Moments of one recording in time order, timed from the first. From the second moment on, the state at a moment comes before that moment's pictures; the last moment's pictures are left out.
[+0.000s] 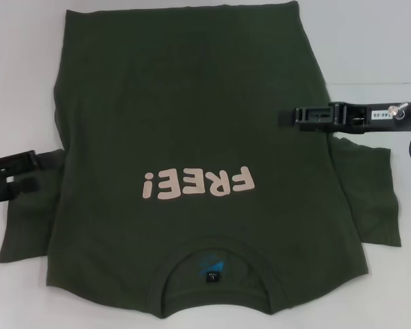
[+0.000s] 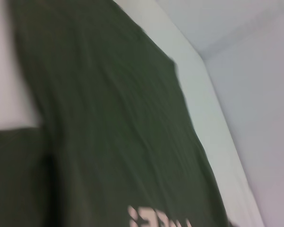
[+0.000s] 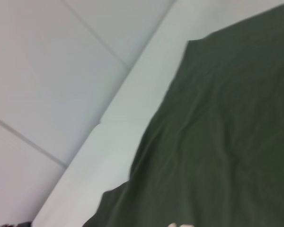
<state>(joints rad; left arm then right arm) -0.46 -2.02 0.31 0.87 2.24 1.63 -2.39 0.72 2.01 -0.71 -0.72 -2.10 -1.39 2.28</state>
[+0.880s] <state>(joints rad) -0.45 -2.03 0.32 0.69 2.26 1.19 -2.27 0.71 1.98 -0.70 -0.63 -2.10 -1.31 2.28</state>
